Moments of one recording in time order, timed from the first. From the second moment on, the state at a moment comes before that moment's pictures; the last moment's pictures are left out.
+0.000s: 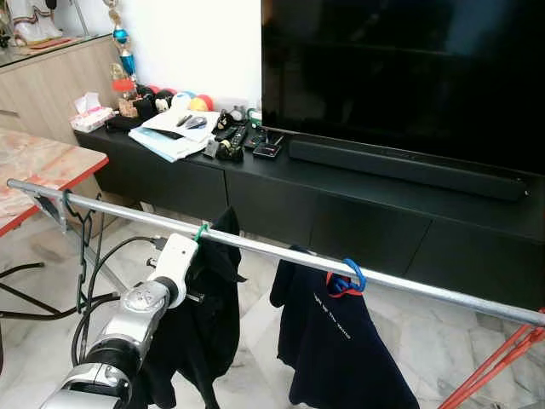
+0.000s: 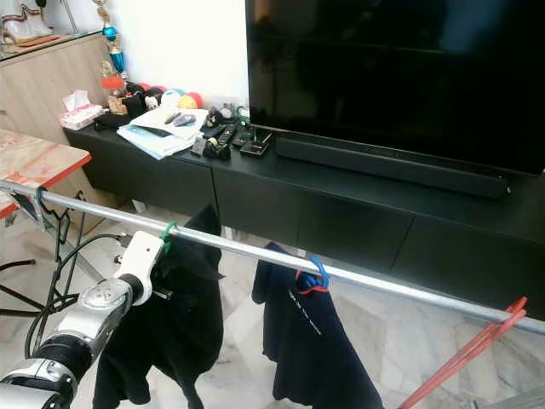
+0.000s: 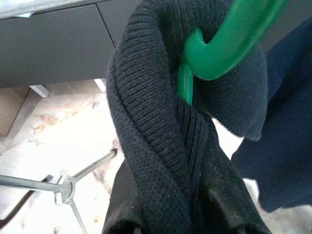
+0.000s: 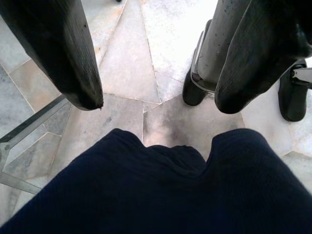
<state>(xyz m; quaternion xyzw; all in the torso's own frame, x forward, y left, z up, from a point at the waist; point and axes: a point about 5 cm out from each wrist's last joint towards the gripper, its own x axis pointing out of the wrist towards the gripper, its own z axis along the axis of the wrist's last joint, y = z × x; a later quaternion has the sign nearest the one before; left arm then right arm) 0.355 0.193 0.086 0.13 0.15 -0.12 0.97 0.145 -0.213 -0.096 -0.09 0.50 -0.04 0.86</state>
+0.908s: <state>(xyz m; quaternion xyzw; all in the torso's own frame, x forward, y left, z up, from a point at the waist) 0.349 0.178 0.075 0.10 0.16 -0.14 0.97 0.144 -0.209 -0.097 -0.09 0.50 -0.04 0.86</state>
